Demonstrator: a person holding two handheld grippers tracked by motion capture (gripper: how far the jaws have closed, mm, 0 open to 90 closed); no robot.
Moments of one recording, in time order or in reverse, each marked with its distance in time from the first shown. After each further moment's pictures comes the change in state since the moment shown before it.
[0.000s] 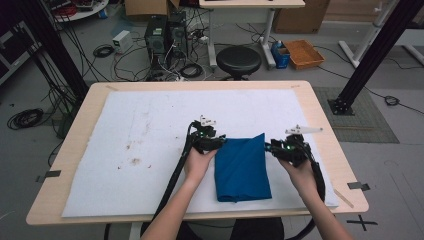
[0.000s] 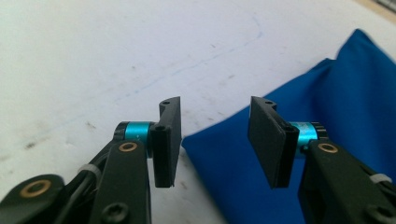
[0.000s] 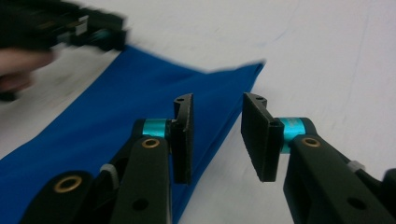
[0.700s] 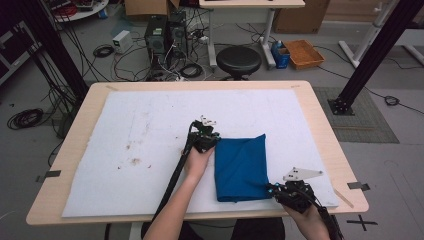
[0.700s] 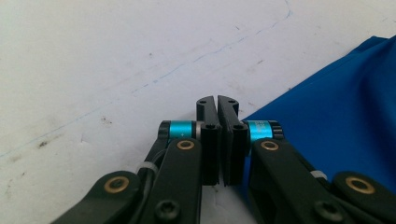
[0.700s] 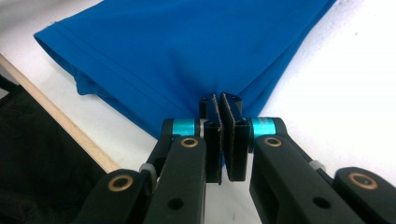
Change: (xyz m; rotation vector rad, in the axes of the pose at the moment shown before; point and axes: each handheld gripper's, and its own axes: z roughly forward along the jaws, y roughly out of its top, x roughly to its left) left arm 0.007 -0.004 0.012 0.048 0.039 0.043; right arm 0.054 -0.079 -0.039 0.139 0.079 -0.110
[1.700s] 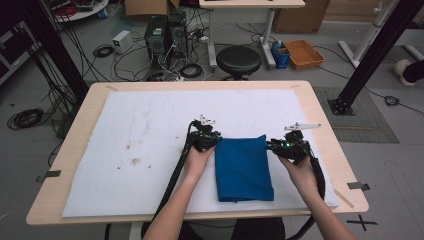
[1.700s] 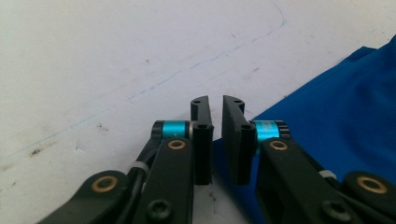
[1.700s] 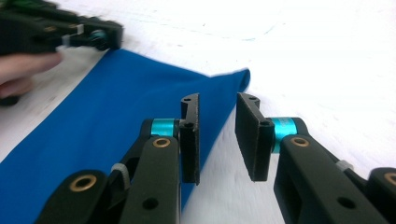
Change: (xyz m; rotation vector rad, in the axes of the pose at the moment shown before) left arm 0.003 0.000 0.001 -0.026 -0.038 -0.018; right arm -0.074 0.094 0.035 -0.071 -0.113 0.153
